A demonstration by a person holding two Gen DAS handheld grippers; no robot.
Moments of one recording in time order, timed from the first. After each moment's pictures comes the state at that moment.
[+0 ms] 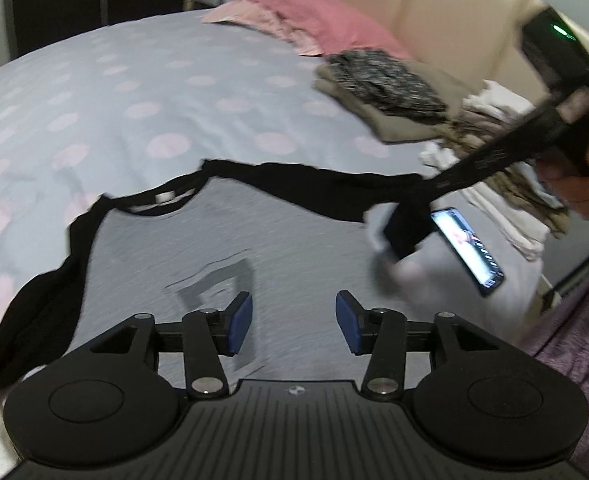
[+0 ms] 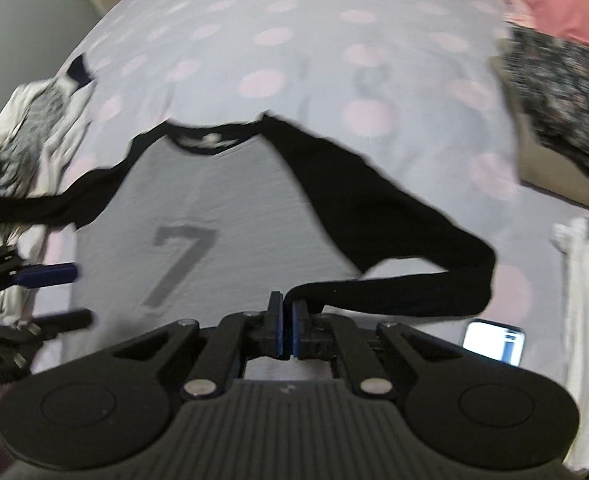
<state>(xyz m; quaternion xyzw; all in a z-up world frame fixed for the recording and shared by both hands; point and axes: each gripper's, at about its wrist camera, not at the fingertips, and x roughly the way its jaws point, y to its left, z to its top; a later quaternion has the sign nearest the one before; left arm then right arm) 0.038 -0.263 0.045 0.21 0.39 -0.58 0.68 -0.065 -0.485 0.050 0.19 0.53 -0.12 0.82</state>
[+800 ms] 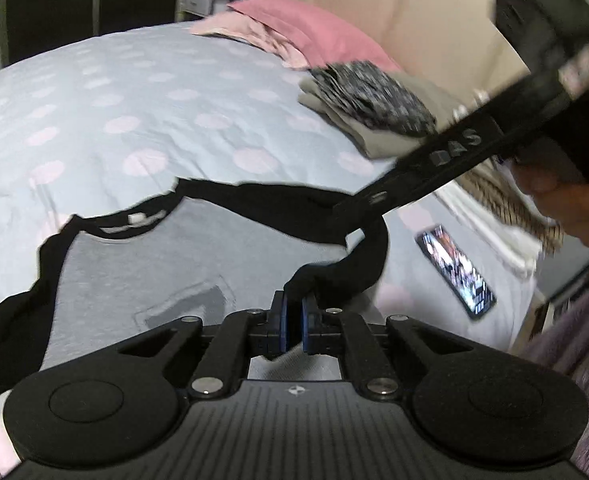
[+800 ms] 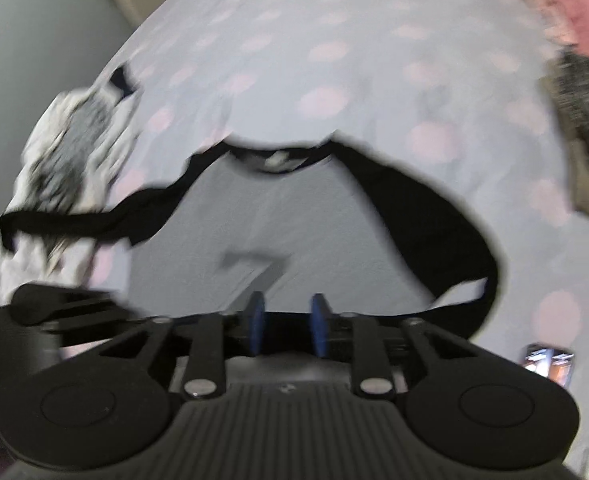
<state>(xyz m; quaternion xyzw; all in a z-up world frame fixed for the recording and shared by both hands) 0.045 -0.277 0.045 0.16 0.38 -0.57 0.70 -0.043 -0.476 0.069 0.21 0.49 -0.11 0.84</state>
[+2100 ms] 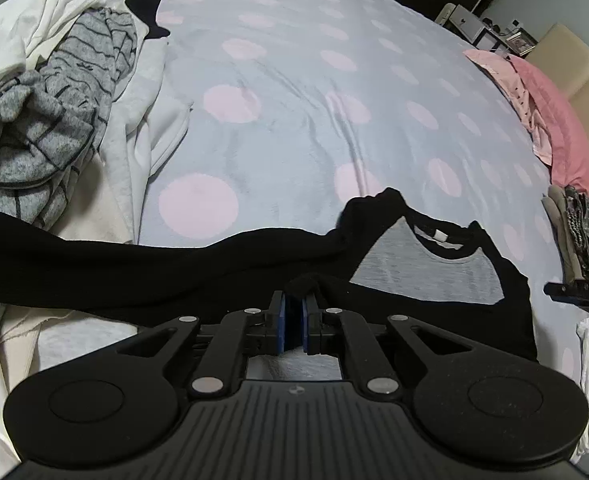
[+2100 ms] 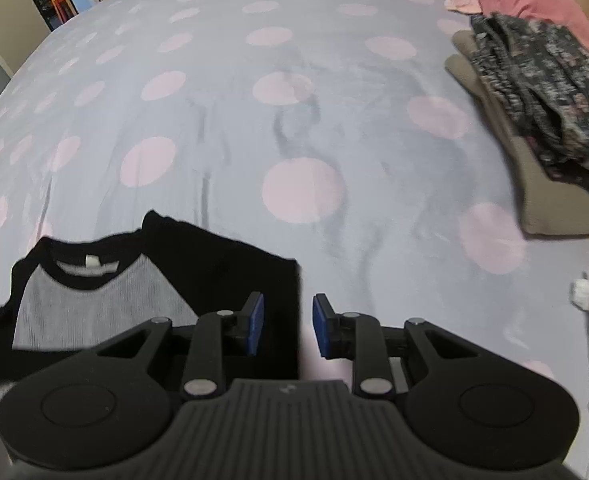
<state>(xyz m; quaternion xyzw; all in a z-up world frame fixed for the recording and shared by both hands) 0.239 -0.173 0.001 0.02 0.53 -0.30 0.79 0.049 -0.581 -0.023 0.23 0.48 -0.26 0.80</state>
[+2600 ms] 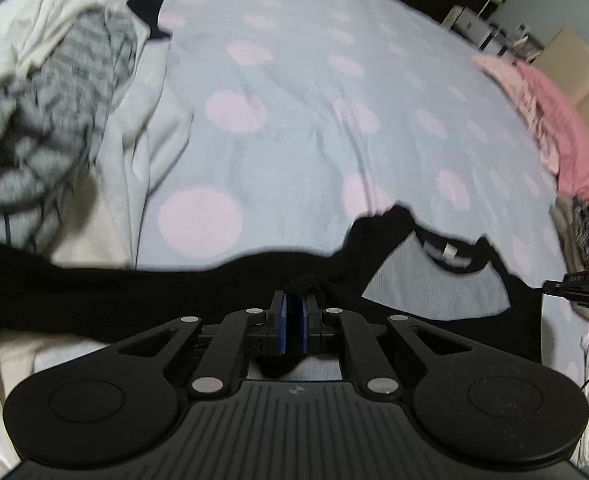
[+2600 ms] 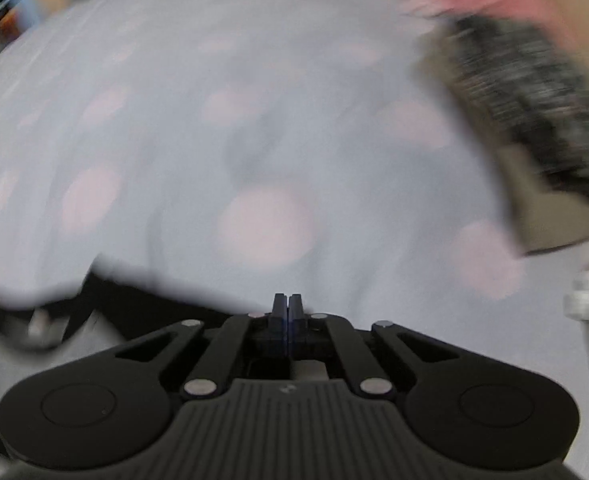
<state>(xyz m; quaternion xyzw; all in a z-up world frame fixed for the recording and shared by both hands) 0.255 -0.179 0.003 0.01 0.52 -0.30 0.80 0.073 -0.604 -0.039 0.24 0.45 -0.35 0.78</state>
